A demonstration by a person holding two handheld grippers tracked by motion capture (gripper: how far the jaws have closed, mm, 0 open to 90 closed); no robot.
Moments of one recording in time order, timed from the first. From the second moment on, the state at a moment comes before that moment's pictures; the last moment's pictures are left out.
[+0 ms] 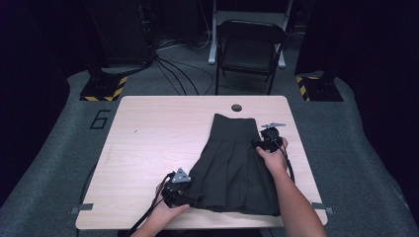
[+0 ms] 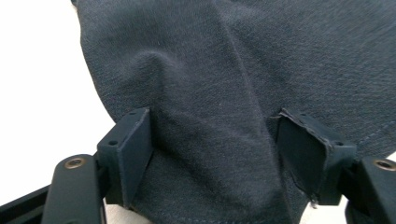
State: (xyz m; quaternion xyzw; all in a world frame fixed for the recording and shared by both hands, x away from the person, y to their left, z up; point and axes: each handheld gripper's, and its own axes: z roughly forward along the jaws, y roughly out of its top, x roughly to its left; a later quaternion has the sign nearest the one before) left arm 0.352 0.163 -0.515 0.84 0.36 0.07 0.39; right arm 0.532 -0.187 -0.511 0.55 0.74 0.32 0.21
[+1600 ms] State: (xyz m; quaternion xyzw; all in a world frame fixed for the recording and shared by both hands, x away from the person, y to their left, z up) left arm 0.322 0.202 -0.473 0.83 0.34 0.09 0.43; right arm 0.498 -0.147 -0.454 0.44 0.78 0.41 0.19
